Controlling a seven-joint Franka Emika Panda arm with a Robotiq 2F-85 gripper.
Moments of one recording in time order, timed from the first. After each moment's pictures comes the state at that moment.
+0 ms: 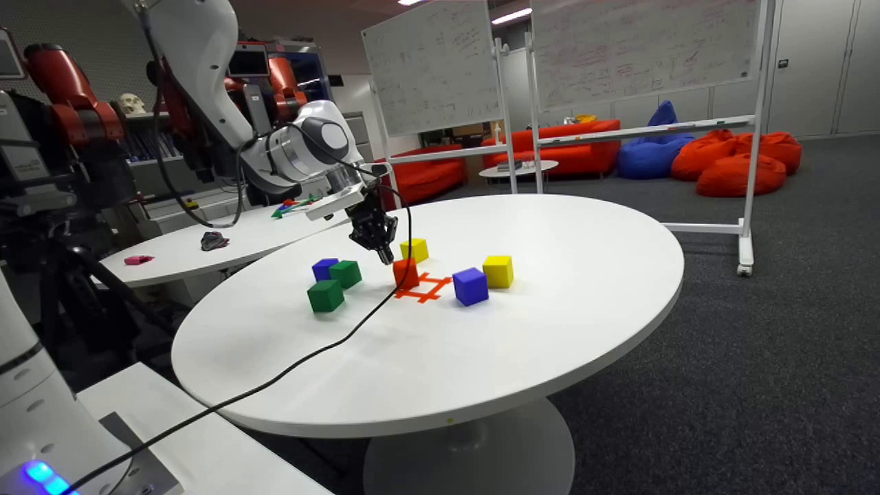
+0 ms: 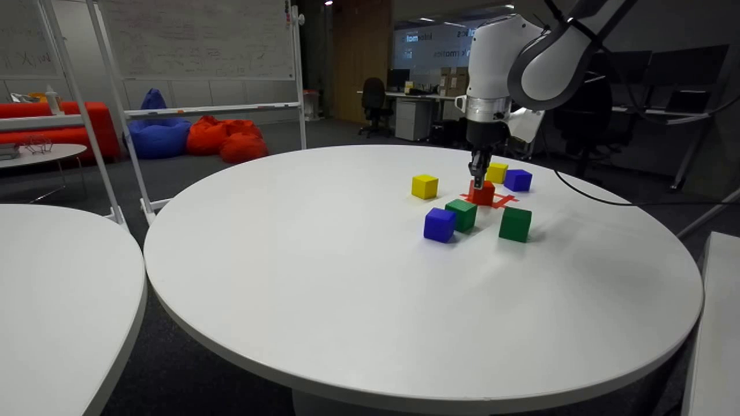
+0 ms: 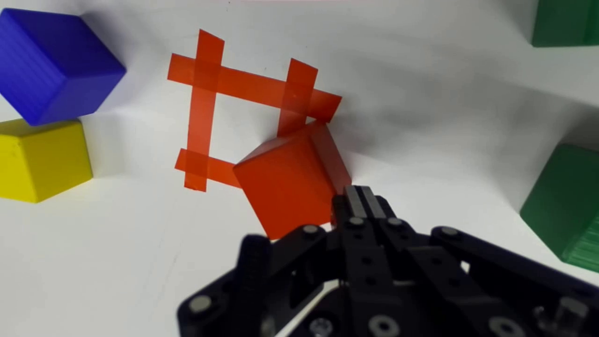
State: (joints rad) arm 0.09 0.35 -0.07 -2.23 -0.41 2.63 0.11
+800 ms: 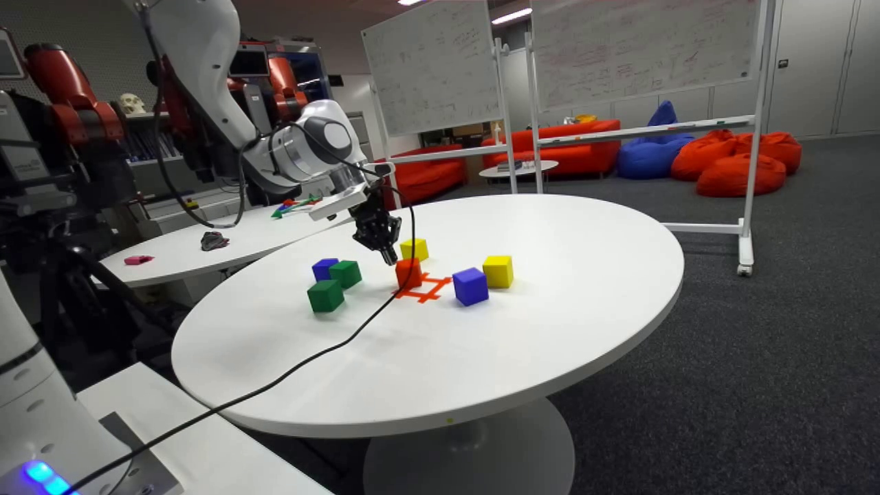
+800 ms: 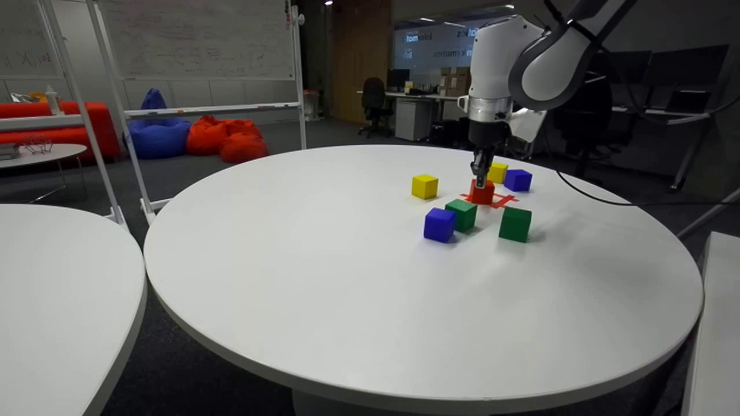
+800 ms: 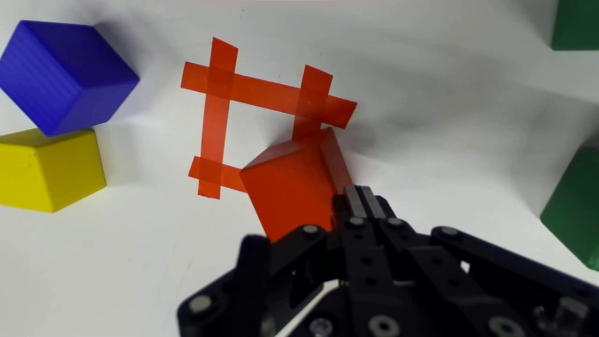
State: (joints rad) arm 0.09 0.36 -0.09 -2.23 -0.41 2.63 0.11
